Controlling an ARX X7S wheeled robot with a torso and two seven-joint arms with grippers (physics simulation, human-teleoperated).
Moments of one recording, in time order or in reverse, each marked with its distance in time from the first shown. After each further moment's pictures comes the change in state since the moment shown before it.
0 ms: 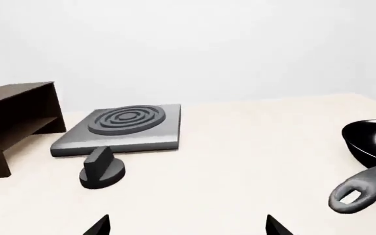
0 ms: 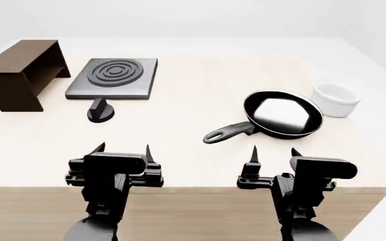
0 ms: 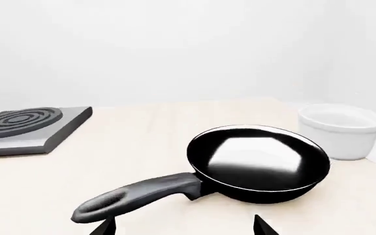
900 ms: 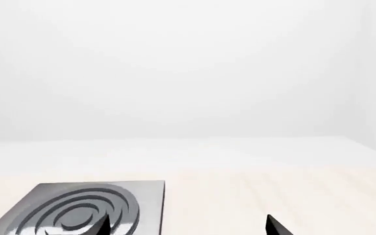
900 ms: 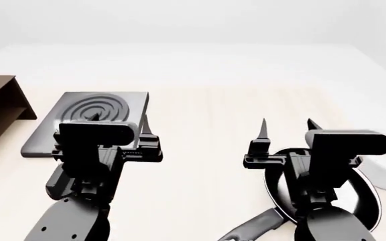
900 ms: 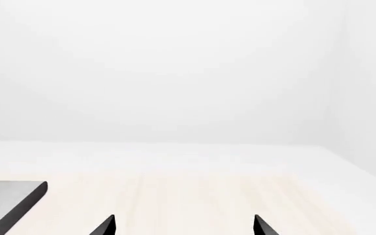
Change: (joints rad) left arm -0.173 -0.012 -0.026 0.292 -0.155 -0.367 -0.059; right arm 0.130 0.078 -0.016 -0.325 0.059 0.331 0.104
